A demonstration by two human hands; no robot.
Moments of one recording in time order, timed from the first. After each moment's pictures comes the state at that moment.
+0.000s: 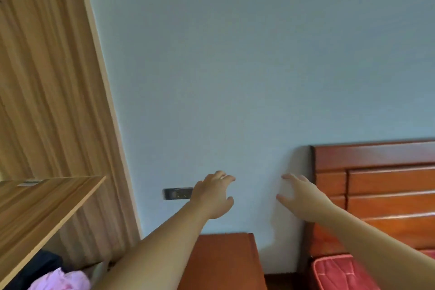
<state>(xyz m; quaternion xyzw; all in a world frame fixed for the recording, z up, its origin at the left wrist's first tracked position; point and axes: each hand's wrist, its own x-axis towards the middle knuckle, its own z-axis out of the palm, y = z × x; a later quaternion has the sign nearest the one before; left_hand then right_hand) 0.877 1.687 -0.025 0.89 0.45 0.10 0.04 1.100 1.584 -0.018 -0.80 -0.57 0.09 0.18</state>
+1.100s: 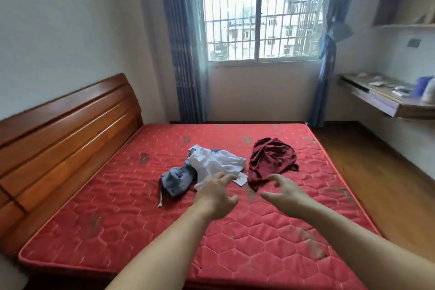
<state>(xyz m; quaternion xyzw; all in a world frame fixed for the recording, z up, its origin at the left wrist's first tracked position) 1.049 0.891 -0.099 0.96 -0.19 -0.03 0.22 0.995 0.696 -0.084 -0.93 0.09 0.03 0.36</state>
